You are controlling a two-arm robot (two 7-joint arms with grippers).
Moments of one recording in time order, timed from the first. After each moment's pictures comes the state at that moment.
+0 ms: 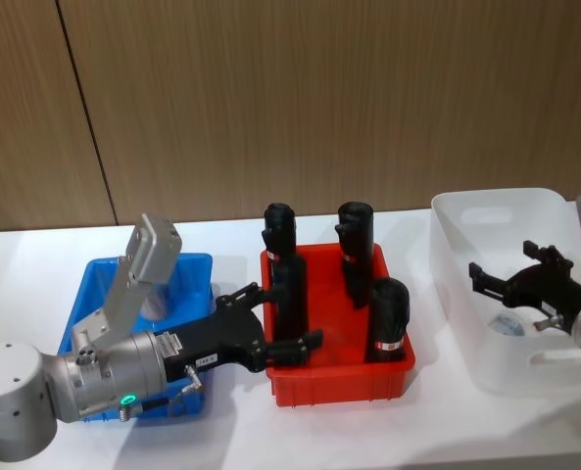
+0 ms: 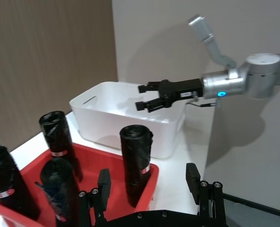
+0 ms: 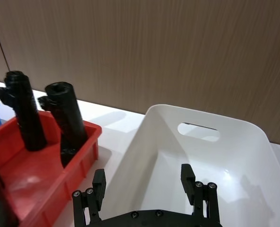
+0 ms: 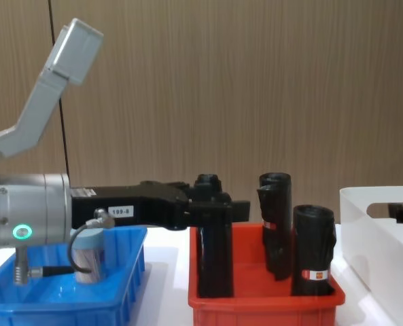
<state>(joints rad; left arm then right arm) -0.46 0.38 0.37 -1.31 -0.42 0.11 -0.88 0.37 0.38 -0.21 -1.26 0.28 0.11 0.27</state>
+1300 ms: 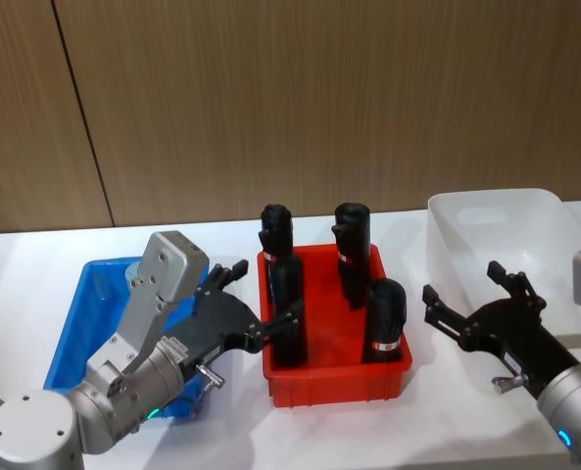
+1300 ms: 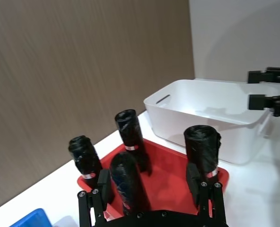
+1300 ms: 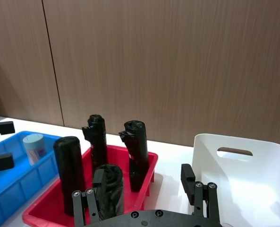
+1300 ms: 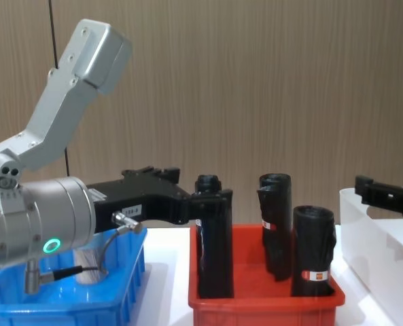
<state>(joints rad) -0.33 0.38 0.42 -1.50 -0.29 0.05 -0.37 0.01 0.34 -0.23 -1.74 0.29 0.04 0.08</state>
